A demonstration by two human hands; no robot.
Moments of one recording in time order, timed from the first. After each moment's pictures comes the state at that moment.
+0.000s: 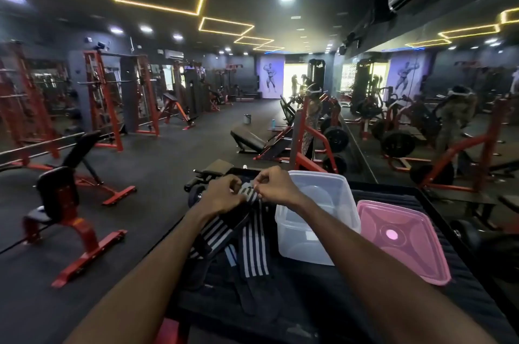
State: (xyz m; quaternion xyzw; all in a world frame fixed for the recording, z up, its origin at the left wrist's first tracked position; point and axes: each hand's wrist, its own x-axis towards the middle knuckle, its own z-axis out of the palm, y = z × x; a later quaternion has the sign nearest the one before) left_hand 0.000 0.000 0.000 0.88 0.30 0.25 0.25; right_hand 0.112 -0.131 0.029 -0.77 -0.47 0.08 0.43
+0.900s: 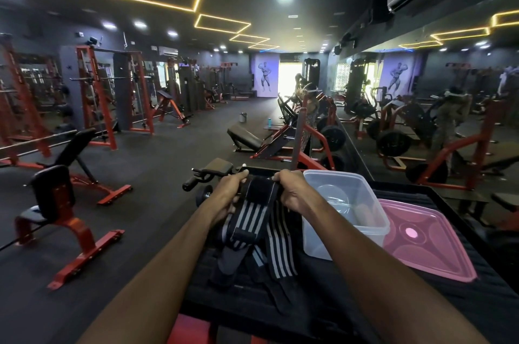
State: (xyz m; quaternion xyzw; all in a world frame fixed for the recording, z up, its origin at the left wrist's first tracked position) left_hand -0.023 0.027 0.006 0.61 0.30 0.21 0.70; right_hand 0.073 -0.101 0.040 -0.58 -0.15 0.34 0.73
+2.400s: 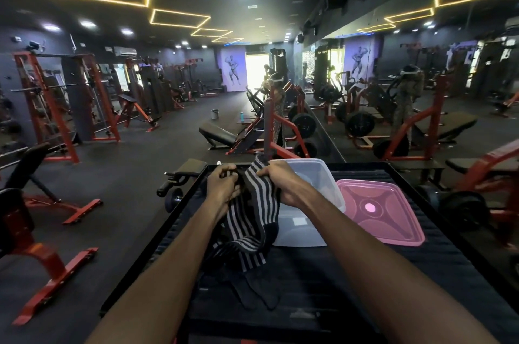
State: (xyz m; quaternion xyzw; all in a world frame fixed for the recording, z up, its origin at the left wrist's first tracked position) left_hand 0.057 -0.019 -0.014 0.61 0.30 0.34 0.66; right_hand 0.113 -0.160 0.033 -0.65 -0.20 0.32 0.66
